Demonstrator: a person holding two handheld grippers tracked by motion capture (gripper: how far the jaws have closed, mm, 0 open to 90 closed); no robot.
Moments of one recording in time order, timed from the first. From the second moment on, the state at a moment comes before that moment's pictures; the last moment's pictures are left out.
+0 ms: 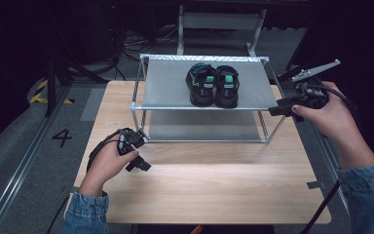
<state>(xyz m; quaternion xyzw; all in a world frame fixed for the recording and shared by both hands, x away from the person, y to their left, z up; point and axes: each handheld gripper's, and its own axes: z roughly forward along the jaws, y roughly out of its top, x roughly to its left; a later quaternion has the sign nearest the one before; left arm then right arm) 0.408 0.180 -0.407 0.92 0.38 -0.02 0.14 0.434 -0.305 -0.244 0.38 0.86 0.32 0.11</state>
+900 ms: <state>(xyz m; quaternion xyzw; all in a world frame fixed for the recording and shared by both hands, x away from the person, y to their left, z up) 0.407 0.180 -0.408 0.92 0.37 -0.02 0.13 0.399 -0.325 -0.365 0.40 0.86 0.30 0.09</state>
